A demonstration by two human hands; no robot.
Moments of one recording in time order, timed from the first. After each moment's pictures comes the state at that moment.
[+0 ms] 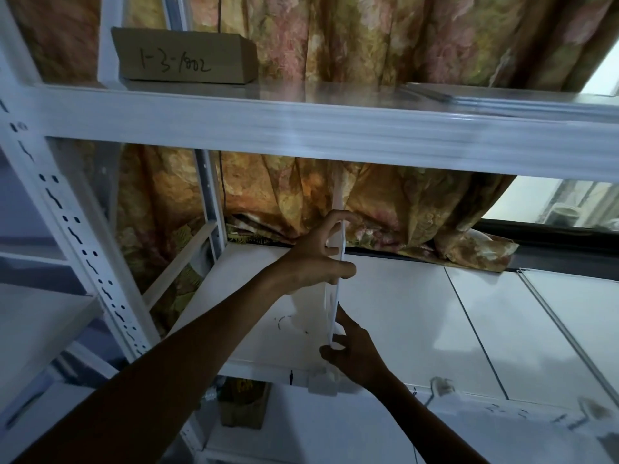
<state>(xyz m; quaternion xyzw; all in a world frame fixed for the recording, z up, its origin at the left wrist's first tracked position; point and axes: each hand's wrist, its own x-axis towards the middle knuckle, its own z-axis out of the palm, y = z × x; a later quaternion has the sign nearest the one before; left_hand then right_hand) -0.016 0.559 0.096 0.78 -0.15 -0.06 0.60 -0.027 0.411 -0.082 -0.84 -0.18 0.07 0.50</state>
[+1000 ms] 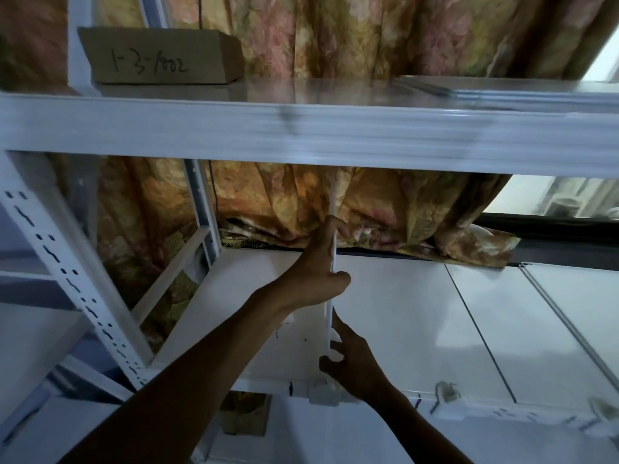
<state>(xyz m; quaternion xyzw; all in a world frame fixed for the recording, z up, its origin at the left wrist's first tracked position) -0.013 0.551 0.092 0.86 -0.19 0.02 0.47 -0.031 0.417 -0.078 -0.85 -0.17 0.08 0.49</state>
